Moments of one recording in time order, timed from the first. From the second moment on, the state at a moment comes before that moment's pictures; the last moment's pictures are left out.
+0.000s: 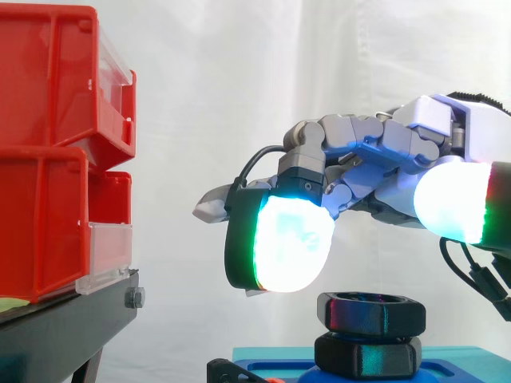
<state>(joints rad) -0.02 -2.33 -1.23 -2.39 -2.14 -1.28</state>
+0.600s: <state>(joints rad) -0.03 -2.35 -1.23 -2.40 -2.16 -1.28</state>
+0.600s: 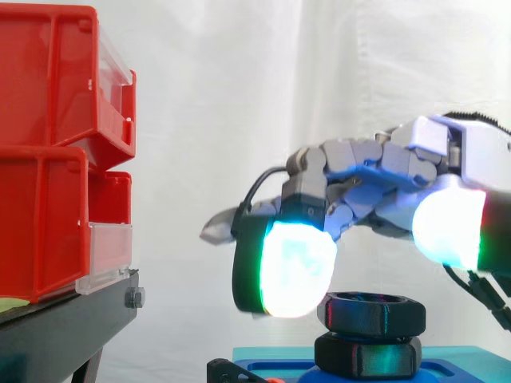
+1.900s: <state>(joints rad) -0.09 -2.37 -1.23 -2.38 -2.22 -1.28</state>
